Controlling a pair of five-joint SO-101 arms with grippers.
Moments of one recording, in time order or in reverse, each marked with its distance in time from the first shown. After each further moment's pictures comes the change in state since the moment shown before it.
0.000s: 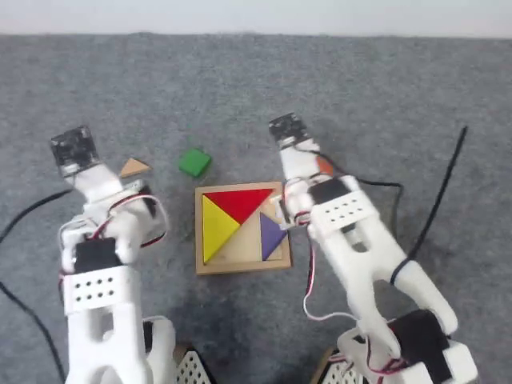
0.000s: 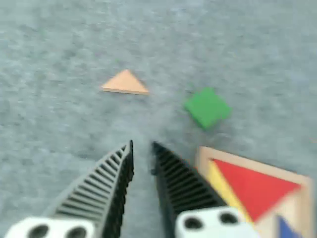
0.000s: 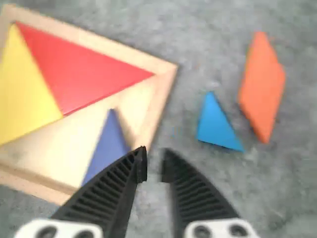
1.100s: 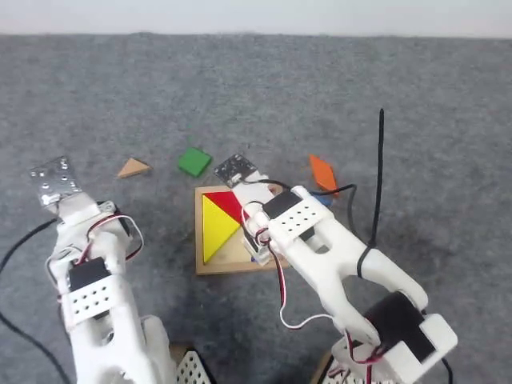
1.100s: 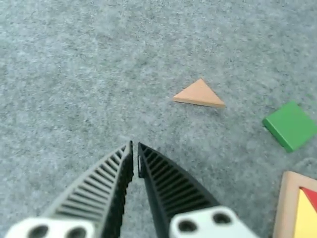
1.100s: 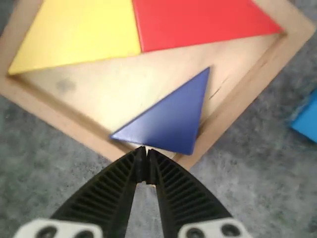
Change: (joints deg) left arm -12.0 0.0 13.8 -17.9 -7.9; right arm -11.7 9.0 -3.5 9.6 3.7
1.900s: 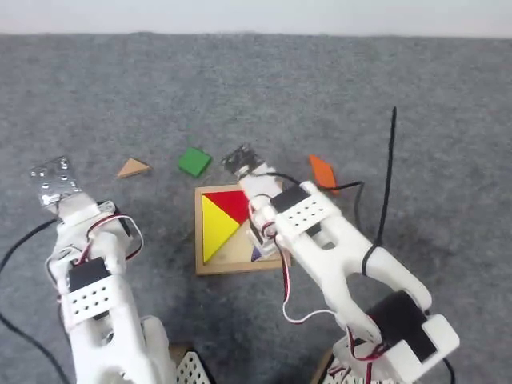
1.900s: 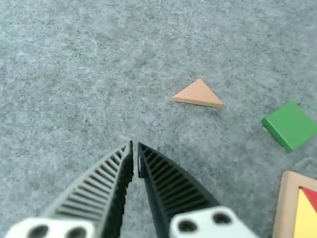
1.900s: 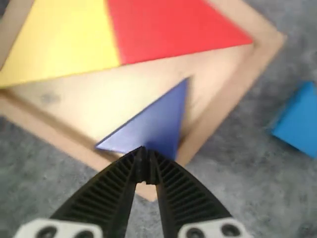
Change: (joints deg) left arm 0.0 0.0 0.0 0.0 0.0; right arm 1.8 0.0 0.6 -2.5 2.2
